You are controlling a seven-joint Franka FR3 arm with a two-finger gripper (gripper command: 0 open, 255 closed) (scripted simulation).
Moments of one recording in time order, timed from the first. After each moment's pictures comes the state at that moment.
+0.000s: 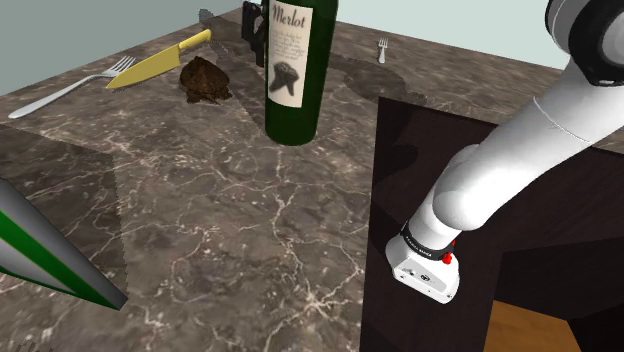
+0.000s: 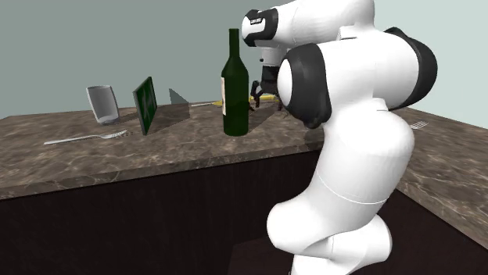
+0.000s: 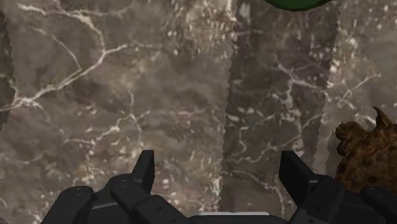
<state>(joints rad) 0.02 -0.24 0.24 -1.79 0.13 1.49 0.54</state>
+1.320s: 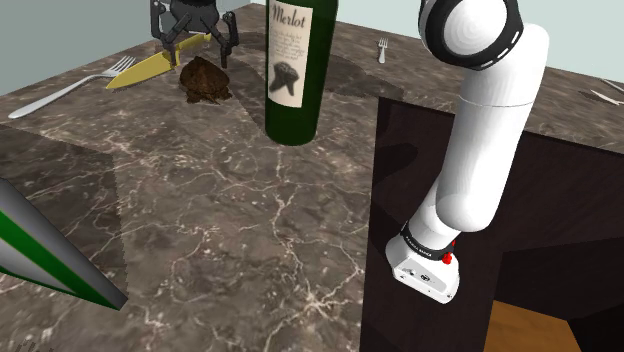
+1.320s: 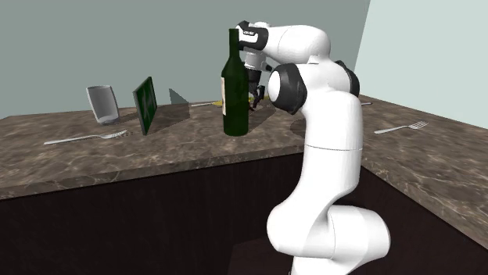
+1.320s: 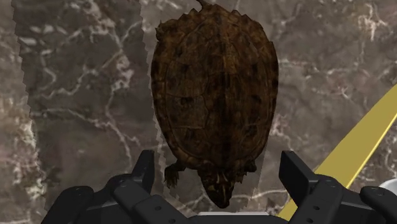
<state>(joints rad) 0.10 0.30 0.31 -1.22 0.14 1.44 0.87</state>
